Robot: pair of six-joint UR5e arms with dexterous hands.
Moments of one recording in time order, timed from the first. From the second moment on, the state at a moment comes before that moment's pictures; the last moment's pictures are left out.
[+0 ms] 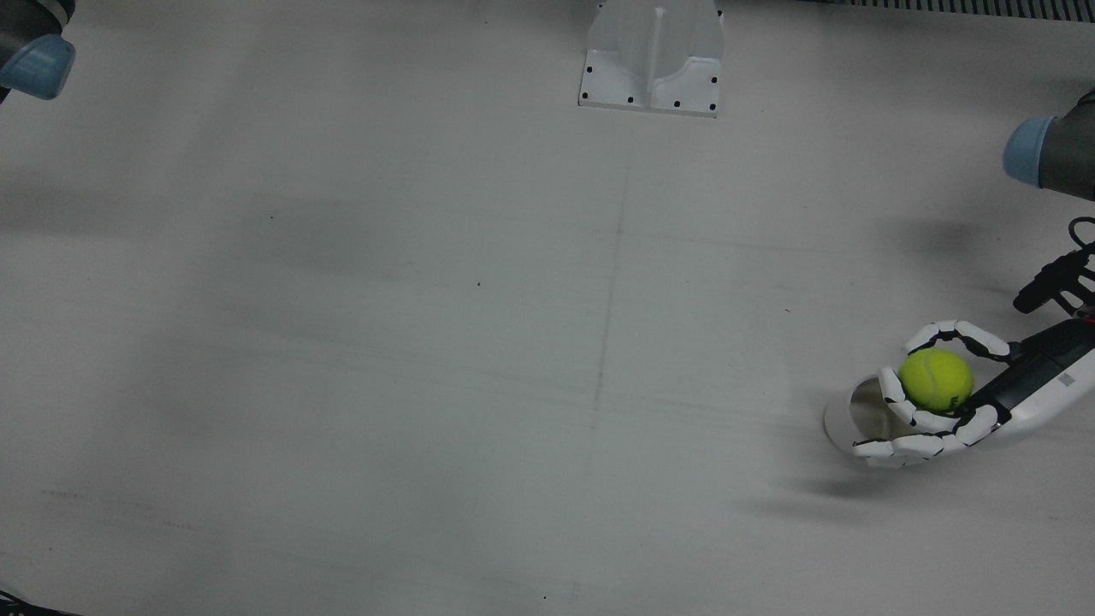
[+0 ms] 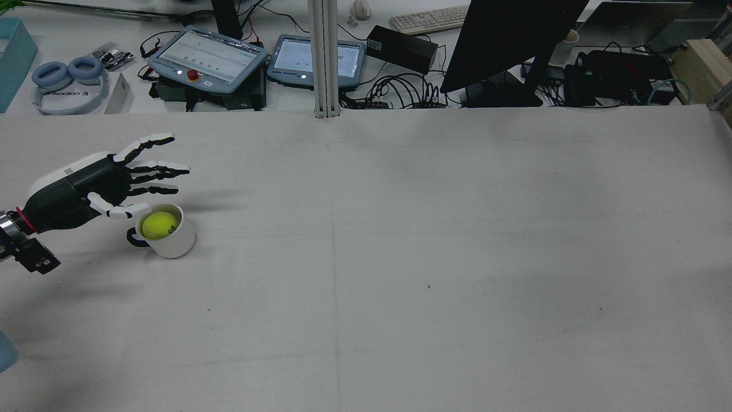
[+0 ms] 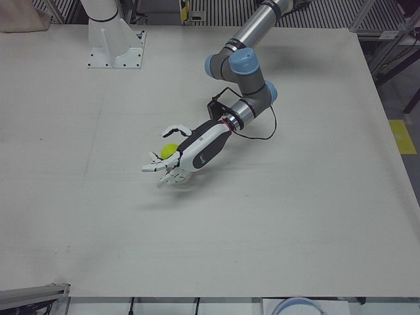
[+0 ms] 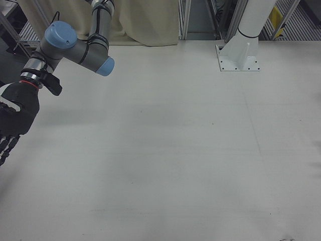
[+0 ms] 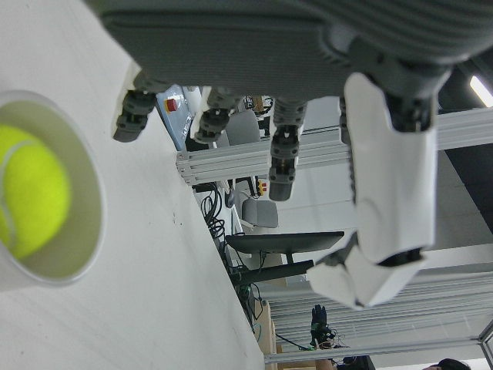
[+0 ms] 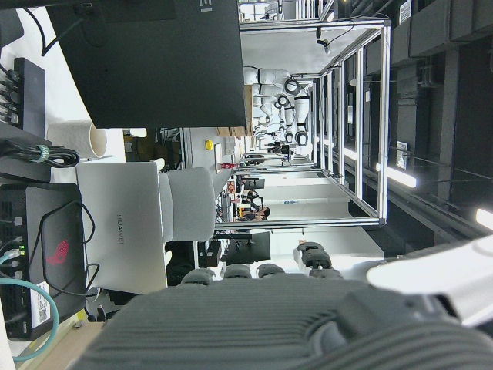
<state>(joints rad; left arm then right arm) -0.88 -1.70 -1.70 -0.20 1.58 0.35 1.50 -1.45 1.49 -3.32 -1.41 0.08</state>
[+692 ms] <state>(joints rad) -1.10 -1.68 -1.69 -0.18 1.59 0.24 1.50 -1.45 1.49 -3.32 -1.41 0.08</state>
